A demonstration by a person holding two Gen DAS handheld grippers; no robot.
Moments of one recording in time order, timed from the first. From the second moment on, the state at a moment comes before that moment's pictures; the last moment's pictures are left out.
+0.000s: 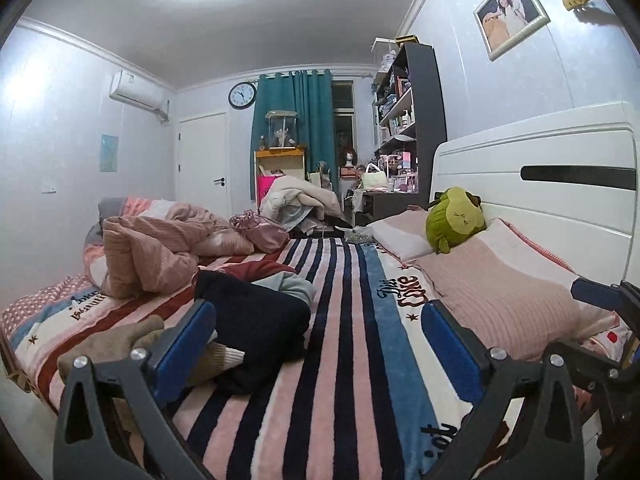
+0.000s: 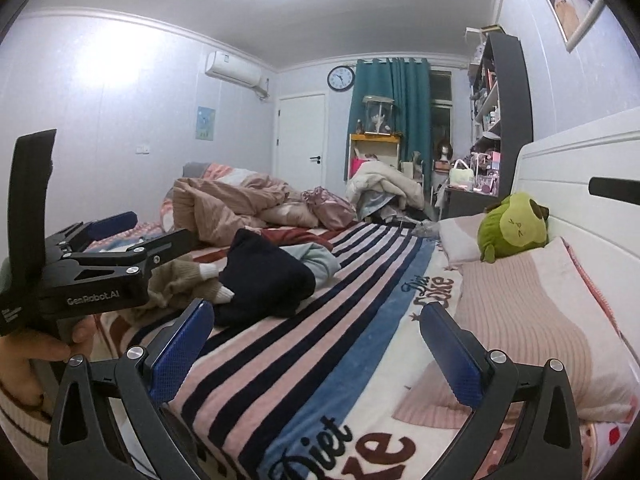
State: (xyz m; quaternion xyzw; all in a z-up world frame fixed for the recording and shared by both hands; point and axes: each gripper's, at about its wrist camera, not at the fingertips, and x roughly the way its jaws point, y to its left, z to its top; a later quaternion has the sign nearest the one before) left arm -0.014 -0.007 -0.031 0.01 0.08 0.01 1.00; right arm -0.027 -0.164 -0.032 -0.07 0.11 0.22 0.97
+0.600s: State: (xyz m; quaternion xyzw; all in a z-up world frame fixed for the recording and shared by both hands) left arm -0.018 -0.009 -0.032 0.01 0.07 0.01 1.00; right arm -0.037 -0.163 -0.028 -0.07 0.11 0.23 0.97
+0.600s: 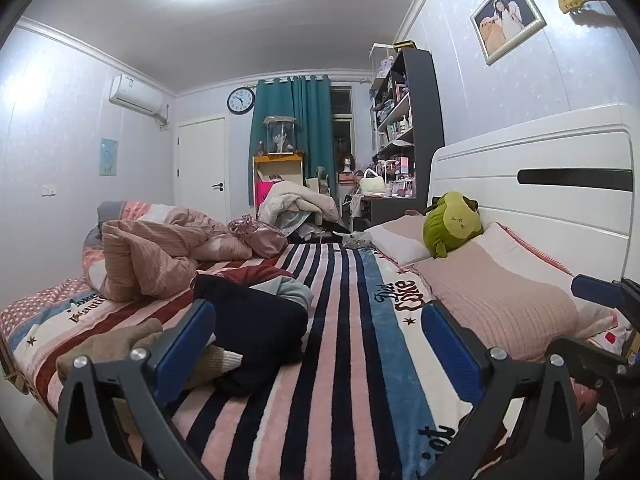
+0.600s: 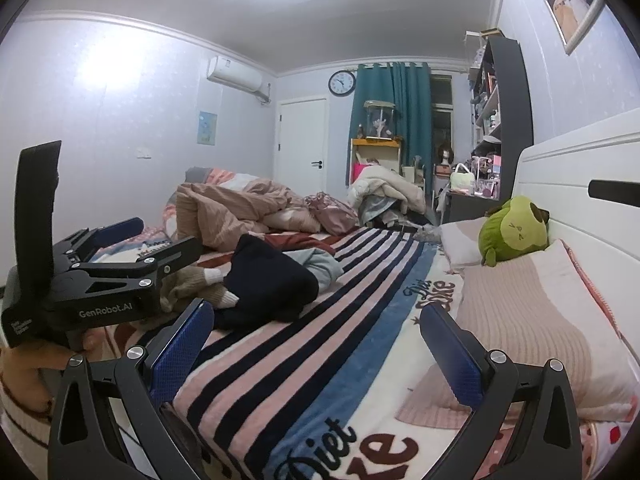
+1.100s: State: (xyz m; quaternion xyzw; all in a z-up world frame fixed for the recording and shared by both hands) left arm -0.021 -0.011 -0.033 0.01 0.07 0.01 1.00; right arm -0.040 -0.157 -0.029 -0.06 0.10 0.24 0.96
